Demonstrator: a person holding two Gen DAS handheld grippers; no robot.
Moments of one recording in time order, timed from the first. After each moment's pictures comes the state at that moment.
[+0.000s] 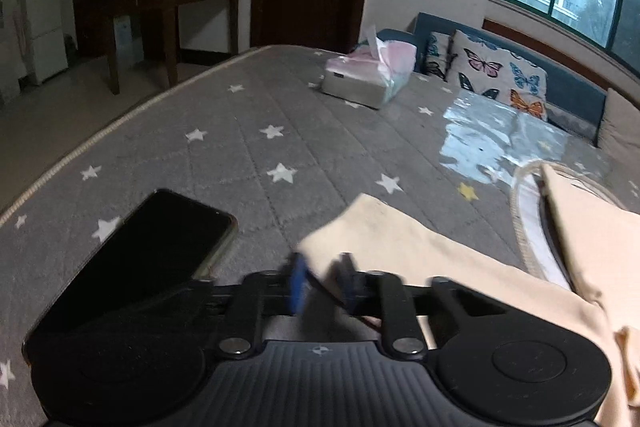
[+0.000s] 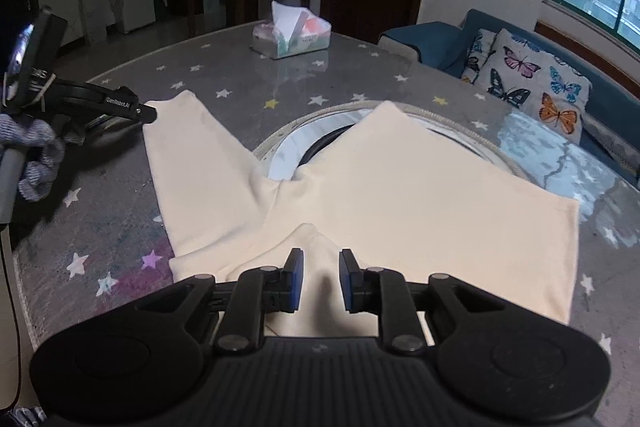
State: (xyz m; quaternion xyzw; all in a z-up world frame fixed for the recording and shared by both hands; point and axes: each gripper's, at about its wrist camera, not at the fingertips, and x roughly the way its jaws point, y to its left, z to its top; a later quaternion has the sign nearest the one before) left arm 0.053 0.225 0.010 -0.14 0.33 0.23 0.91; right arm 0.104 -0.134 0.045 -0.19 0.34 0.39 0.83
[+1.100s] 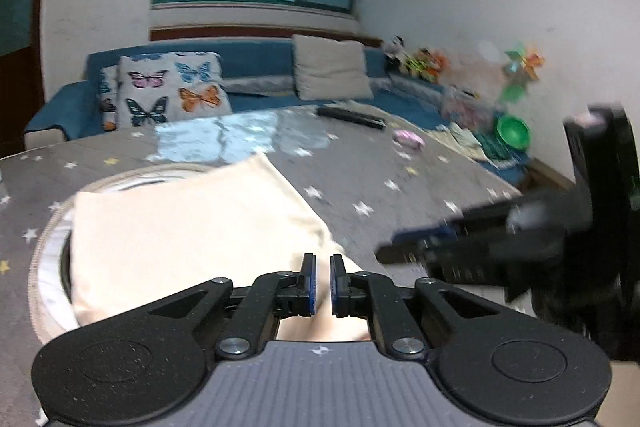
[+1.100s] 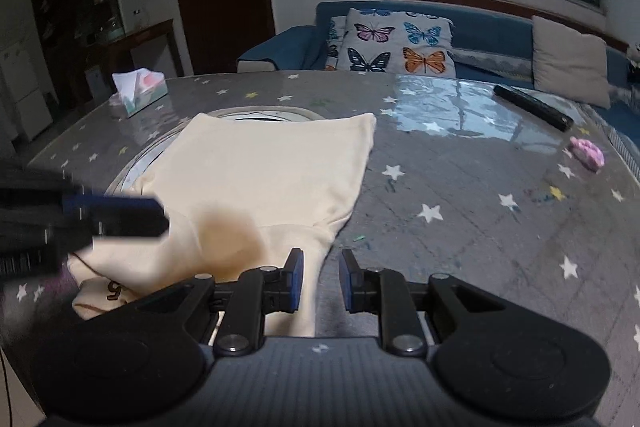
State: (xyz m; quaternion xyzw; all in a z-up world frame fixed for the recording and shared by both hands) left arm 0.063 -0.078 0.066 0.00 0.29 -0.21 0.93; right arm 0.123 -0.316 0.049 -0.04 0.35 0.24 0.90
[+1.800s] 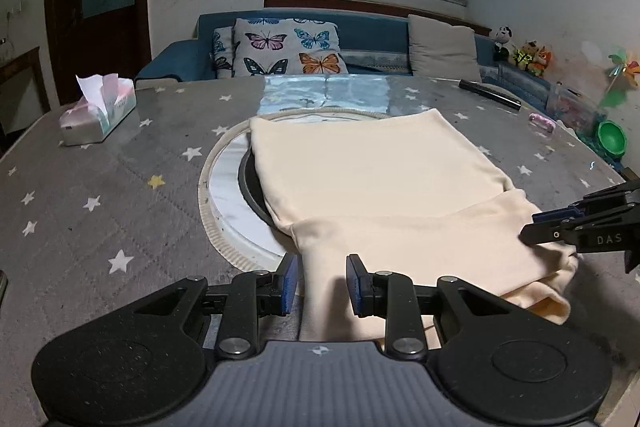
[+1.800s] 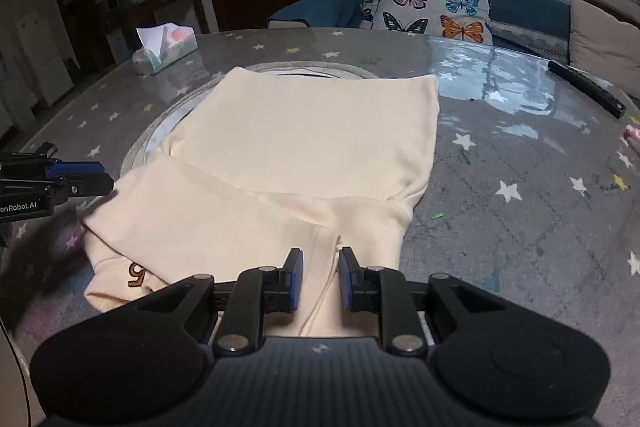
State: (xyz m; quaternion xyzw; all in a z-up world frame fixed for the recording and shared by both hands) left arm 0.050 0.055 0.028 -0.02 0.33 -0.05 0.94; right arm 0.129 -0.258 0.022 -0.06 0.40 0.27 0.87
